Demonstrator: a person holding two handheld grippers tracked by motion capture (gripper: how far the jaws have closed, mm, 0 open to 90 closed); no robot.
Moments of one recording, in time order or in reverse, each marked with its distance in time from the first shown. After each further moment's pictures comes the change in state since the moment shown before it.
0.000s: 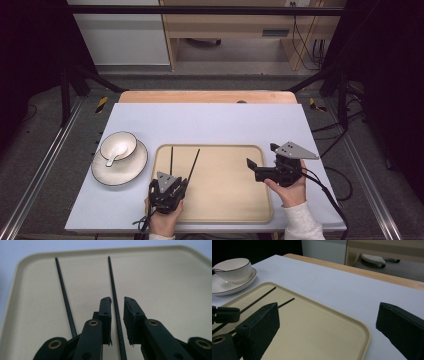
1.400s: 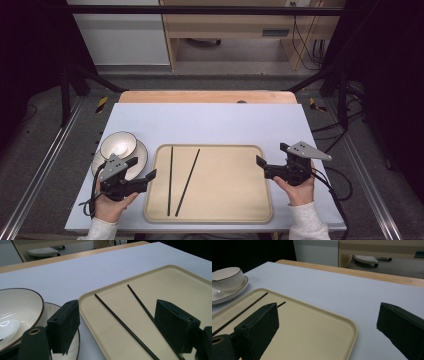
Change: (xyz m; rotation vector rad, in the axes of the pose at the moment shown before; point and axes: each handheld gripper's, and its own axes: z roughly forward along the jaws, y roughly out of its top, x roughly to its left) left arm 0.109 0.039 -0.056 -0.111 -0.158 0.181; right arm -0.021 -0.007 -0.010 -0.030 -0.037 0.073
